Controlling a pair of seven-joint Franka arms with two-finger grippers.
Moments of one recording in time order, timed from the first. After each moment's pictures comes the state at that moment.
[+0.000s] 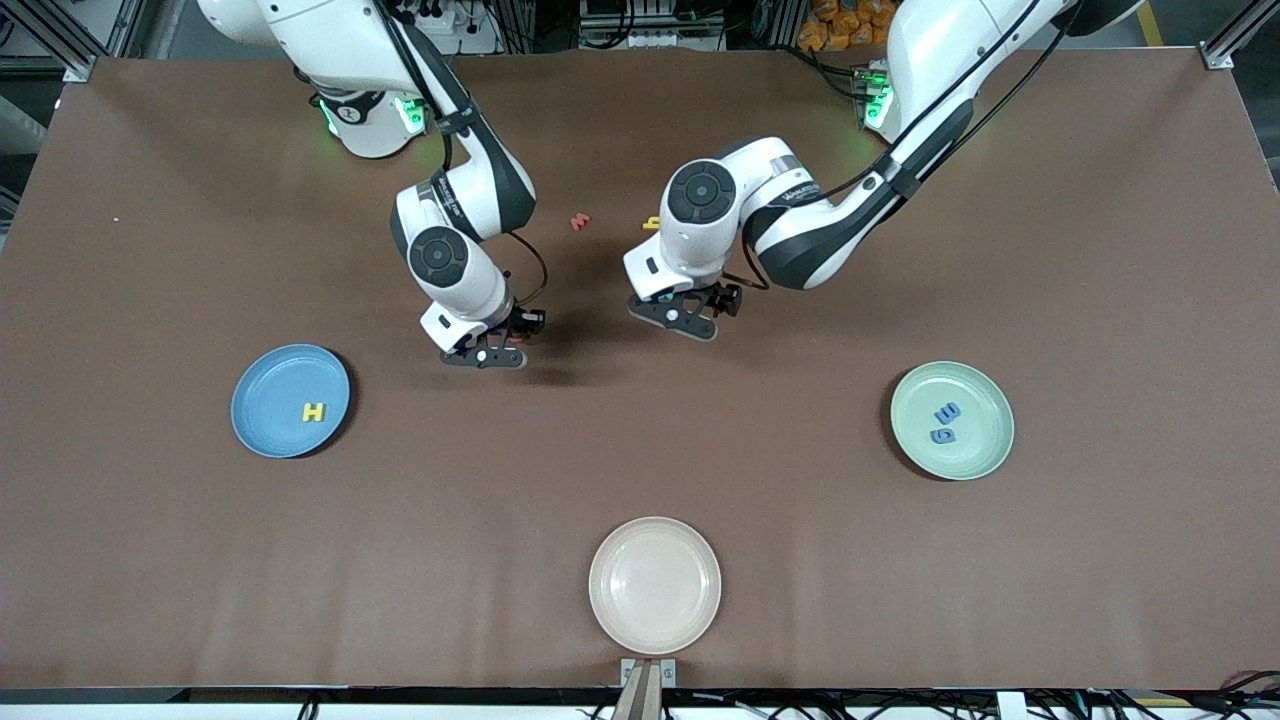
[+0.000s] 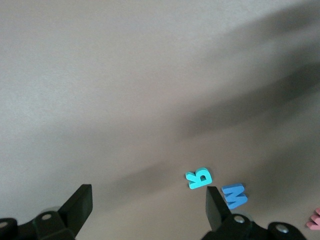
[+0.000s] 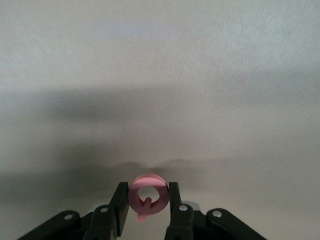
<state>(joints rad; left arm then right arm) -0.11 0.61 -0.79 -1.77 0.40 2.12 -0.66 0.67 0.40 -0.12 -2.10 0.23 2.40 0.44</state>
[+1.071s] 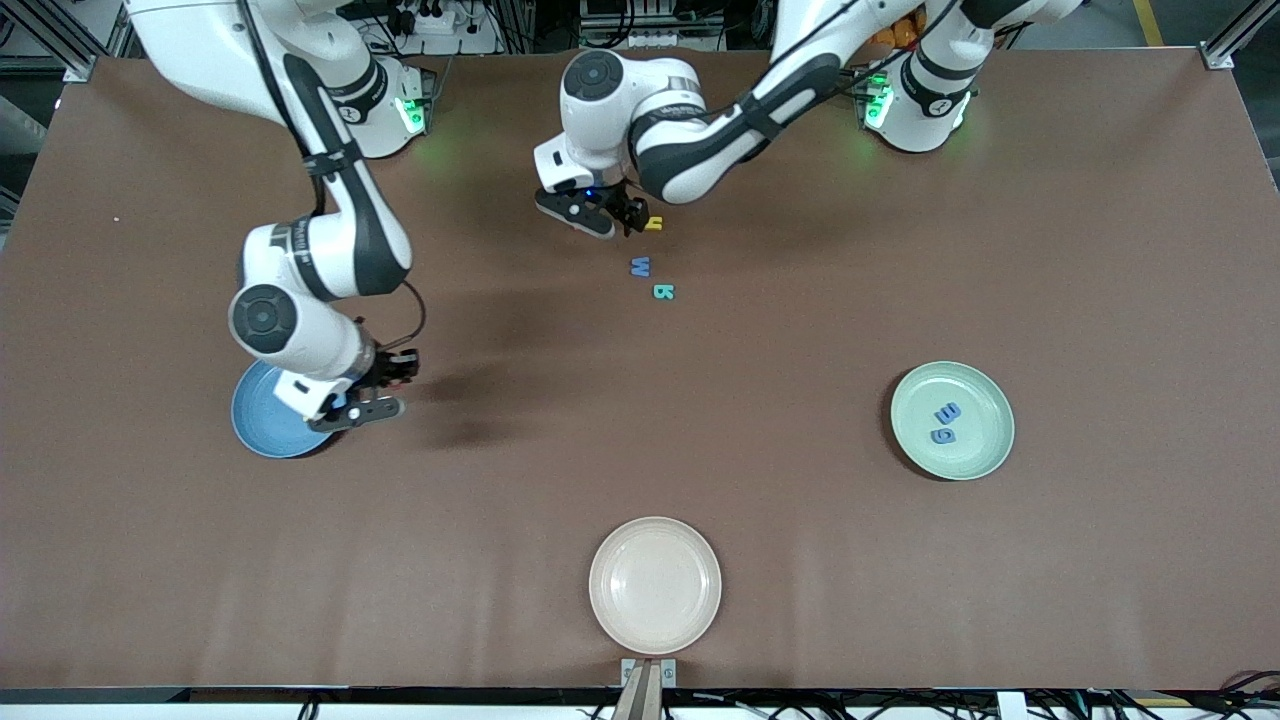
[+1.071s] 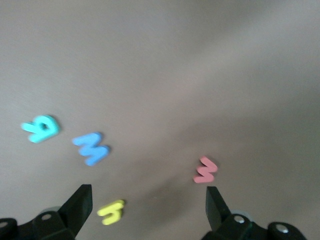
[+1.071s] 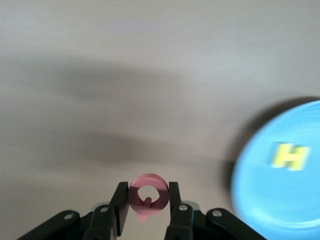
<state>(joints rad) -0.50 0.66 -0.74 -1.79 0.48 2.28 -0.95 0.40 0.38 -0.23 -1.99 0.07 2.24 -0.11</state>
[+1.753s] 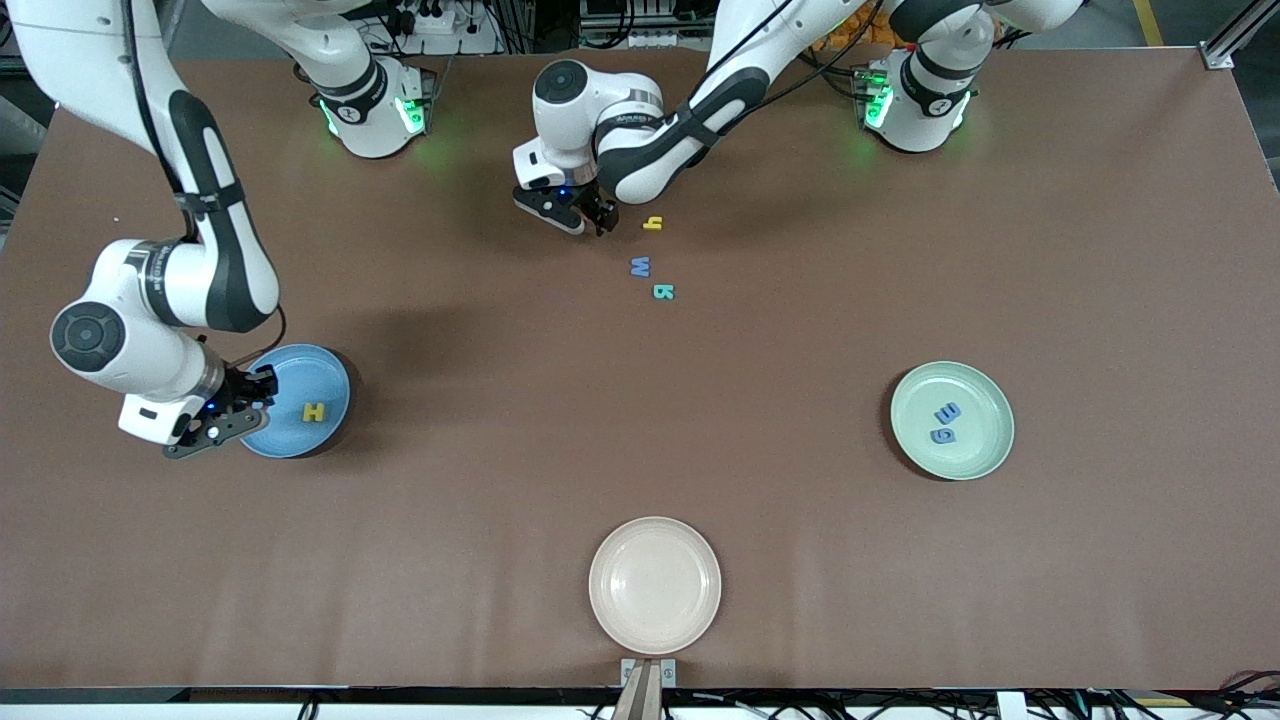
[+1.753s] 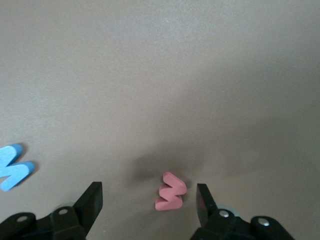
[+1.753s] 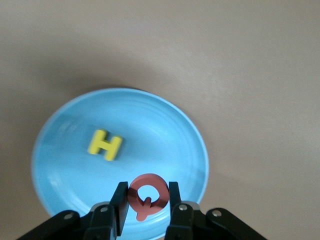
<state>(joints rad) -0.74 0.79 -0.55 -1.69 0.49 2.36 -0.98 0.13 0.43 -0.26 -1.96 -0.04 2.33 -0.54</state>
